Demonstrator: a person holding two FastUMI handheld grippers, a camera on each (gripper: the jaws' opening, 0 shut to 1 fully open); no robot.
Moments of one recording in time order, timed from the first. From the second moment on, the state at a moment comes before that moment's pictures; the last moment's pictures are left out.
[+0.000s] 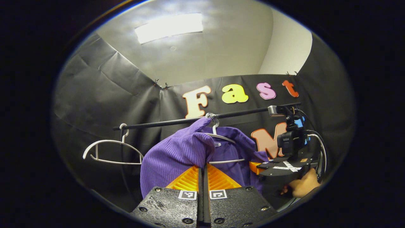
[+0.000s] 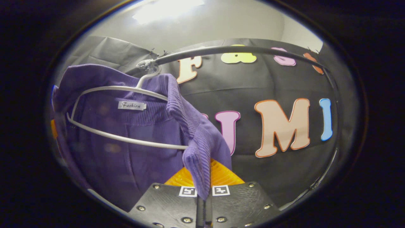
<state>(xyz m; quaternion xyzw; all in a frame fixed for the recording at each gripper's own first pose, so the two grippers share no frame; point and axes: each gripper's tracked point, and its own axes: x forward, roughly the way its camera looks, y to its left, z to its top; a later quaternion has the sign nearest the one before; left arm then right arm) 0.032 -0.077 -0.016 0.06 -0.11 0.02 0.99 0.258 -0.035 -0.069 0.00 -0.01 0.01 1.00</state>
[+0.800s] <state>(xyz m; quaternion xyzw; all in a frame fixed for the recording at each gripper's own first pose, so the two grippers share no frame) 0.024 0.060 0.053 0.06 -0.13 -0.03 0.99 0.238 -0.063 -0.007 -0.01 -0.04 -0.05 1.00</state>
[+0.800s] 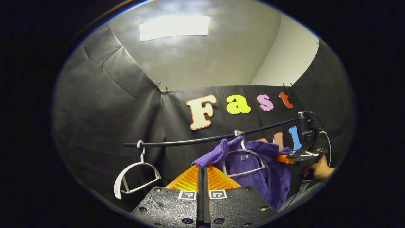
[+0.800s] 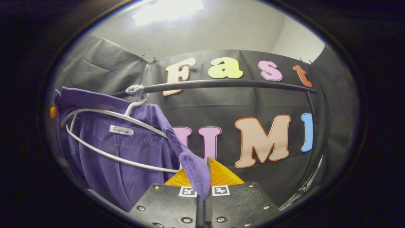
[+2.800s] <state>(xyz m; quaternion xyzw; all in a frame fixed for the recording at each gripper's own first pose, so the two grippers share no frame) 0.107 0.077 -0.160 -0.04 0.05 -0.04 1.00 0.297 -0.072 -0.171 0.10 0.05 -0.09 0.99</state>
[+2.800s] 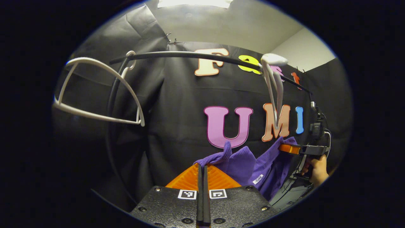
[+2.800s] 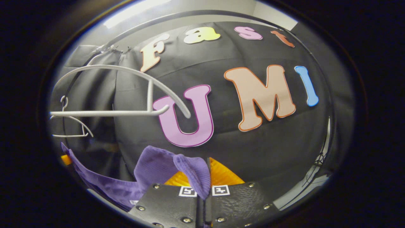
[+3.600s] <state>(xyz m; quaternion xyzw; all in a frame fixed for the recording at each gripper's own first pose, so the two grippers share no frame) 0.047 0.007 -0.150 -0.05 0.04 -0.11 0.99 0.154 -0.021 -0.135 0.12 0.02 -0.07 0.99</state>
